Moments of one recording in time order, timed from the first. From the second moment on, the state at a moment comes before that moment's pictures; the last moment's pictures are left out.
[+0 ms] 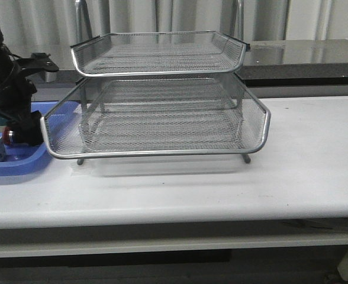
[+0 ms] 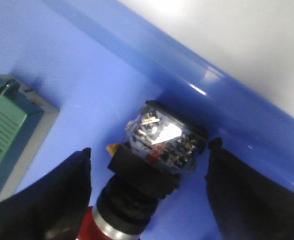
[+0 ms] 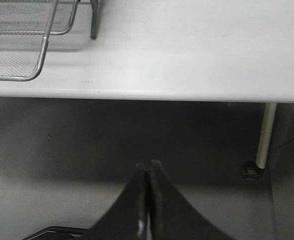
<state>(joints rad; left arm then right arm) -0.04 2.31 -1.86 -0.06 0.80 0.89 0.10 0.52 -0.82 0.01 1.11 0.06</state>
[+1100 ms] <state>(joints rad) -0.04 2.33 -1.95 -0.06 0.89 0.89 0.10 0.52 -0.82 0.01 1.11 0.06</state>
